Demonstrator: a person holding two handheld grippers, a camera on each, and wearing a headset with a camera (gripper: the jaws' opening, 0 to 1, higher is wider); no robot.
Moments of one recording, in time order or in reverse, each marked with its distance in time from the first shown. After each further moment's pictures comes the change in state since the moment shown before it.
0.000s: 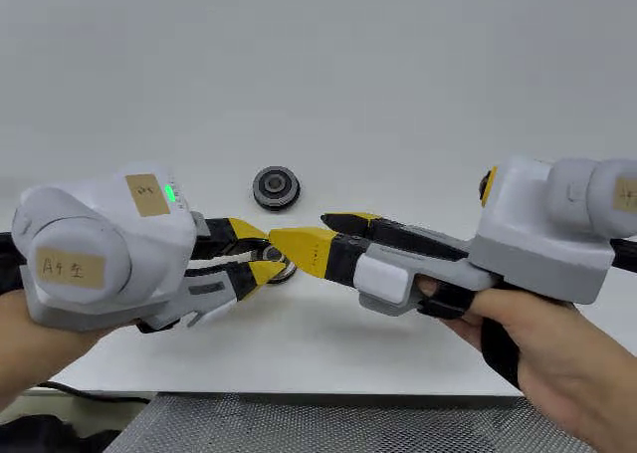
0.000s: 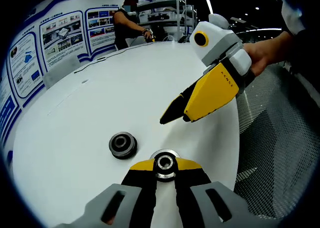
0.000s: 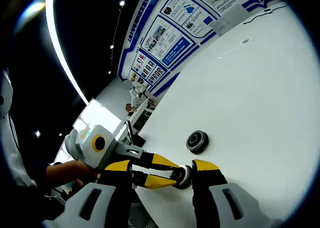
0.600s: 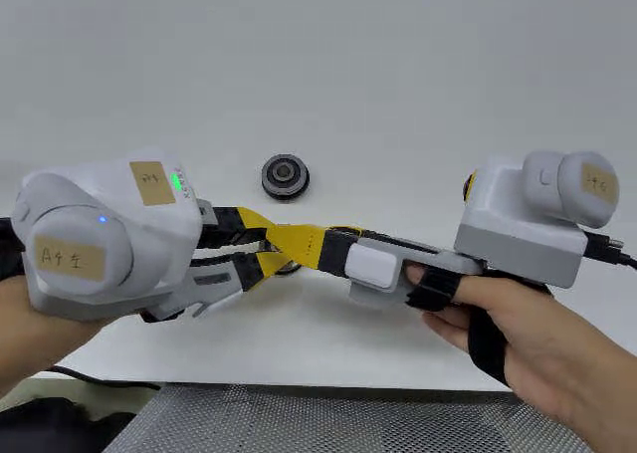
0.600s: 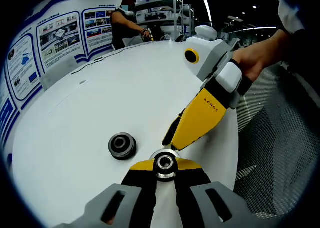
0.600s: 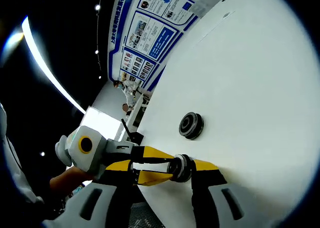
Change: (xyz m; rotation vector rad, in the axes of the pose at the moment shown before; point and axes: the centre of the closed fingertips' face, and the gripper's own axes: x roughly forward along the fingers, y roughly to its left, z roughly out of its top) left arm 0.000 -0.001 0.000 0.015 0.009 -0.016; right arm 0.013 -0.009 -0.023 0.170 0.064 -0.017
